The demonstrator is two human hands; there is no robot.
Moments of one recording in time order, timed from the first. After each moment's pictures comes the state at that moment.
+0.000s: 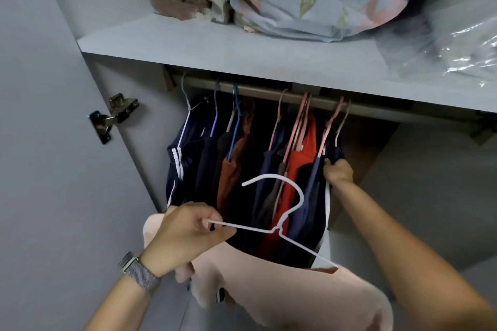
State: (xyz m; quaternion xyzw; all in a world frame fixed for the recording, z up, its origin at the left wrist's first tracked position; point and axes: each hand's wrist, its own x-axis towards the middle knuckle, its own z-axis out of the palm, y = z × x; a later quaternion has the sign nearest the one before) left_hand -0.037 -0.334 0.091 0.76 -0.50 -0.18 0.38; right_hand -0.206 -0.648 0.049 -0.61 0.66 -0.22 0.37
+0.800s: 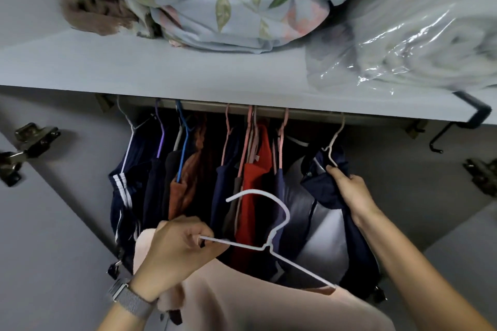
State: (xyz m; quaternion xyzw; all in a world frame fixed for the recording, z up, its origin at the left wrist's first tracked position) left_hand -0.075 -0.400 0.080 0.70 -0.56 -0.17 0.42; right_hand -0.318 -0.633 0.087 -0.51 0.57 -0.39 0.52
